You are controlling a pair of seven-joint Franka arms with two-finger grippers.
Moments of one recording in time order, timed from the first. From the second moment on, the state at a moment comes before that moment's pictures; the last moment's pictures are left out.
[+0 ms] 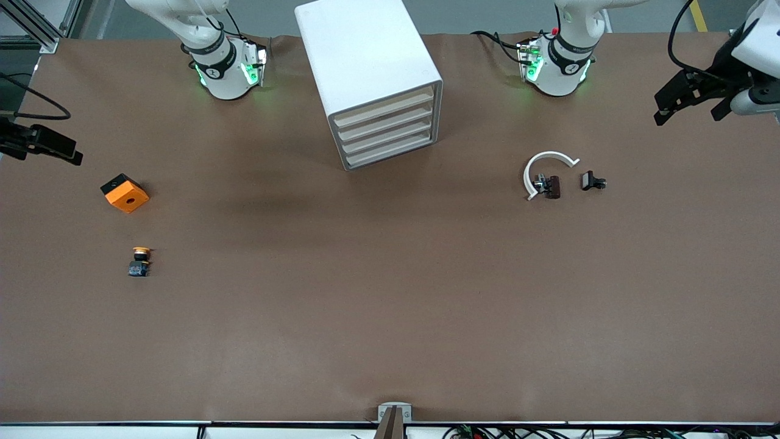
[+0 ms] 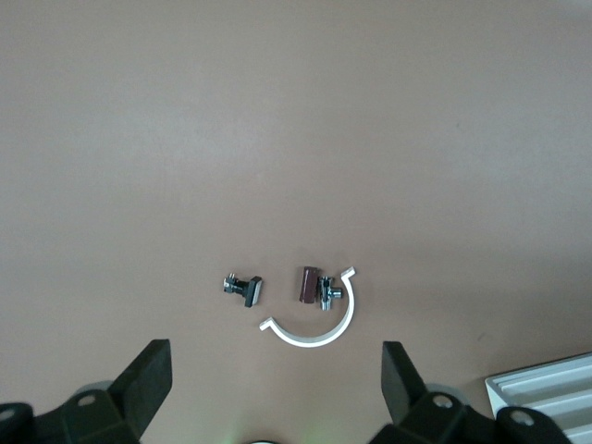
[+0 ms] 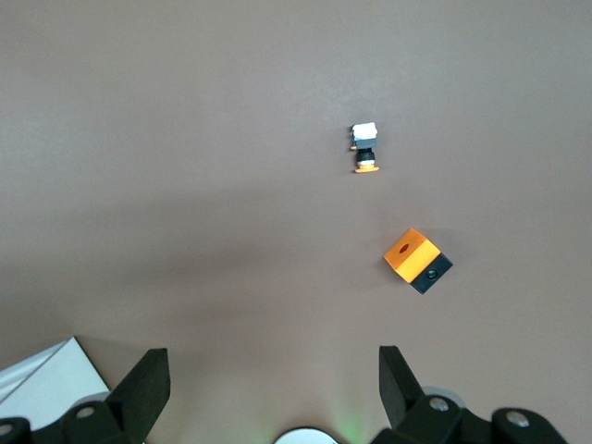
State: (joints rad) left arm 0.09 -0.19 -0.18 -1.69 -0.01 1.55 -0.15; right arm -0.05 0.05 0.02 -1.44 -0.02 1.40 0.08
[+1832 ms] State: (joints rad) left arm 0.09 -0.07 -0.18 -1.59 0.02 1.55 -0.15; right arm -0.03 -0.17 -0.06 -1.72 0.02 1.57 0.01
